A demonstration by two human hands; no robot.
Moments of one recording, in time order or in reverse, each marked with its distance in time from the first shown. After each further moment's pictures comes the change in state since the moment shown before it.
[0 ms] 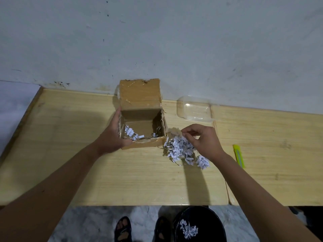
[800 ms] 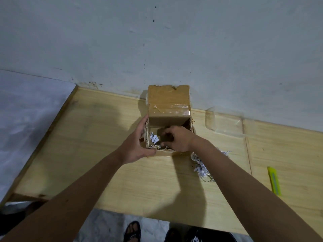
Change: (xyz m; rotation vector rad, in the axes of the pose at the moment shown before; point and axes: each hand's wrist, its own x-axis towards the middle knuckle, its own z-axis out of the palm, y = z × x) left_hand -0.011 -0.024 -0.008 -0.054 0.010 0.060; right_hand 0.104 -0.084 0.117 -0.337 -0.725 -0.051
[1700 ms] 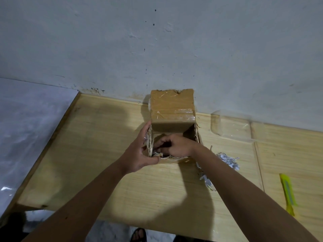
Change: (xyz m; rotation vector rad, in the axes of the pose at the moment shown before) left_hand 0.004 -0.003 0.000 0.038 0.015 0.041; right_hand 0.024 0.001 0.018 0.432 -0.133 -0.042
